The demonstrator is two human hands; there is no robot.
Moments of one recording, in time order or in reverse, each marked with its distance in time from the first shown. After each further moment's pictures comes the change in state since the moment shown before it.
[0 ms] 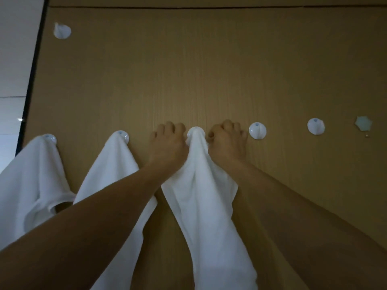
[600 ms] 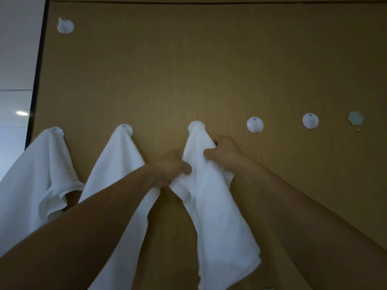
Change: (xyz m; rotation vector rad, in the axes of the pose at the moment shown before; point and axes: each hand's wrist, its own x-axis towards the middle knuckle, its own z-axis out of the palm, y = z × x) left_hand -0.044 0.002 -0.028 -1.062 -0.826 -0.538; right_hand -0.031 0.005 -0.011 0.801 -0.464 0.244
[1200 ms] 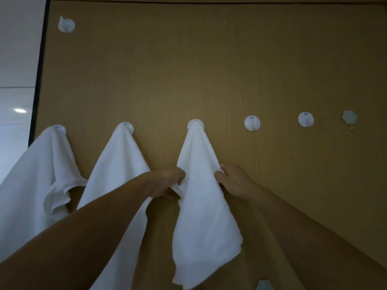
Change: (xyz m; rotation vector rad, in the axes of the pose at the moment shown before) left_hand -0.019 -0.020 0.014 0.002 0.105 -0.363; right_hand -0.050 0.064 0.008 -0.102 -0.111 -0.068
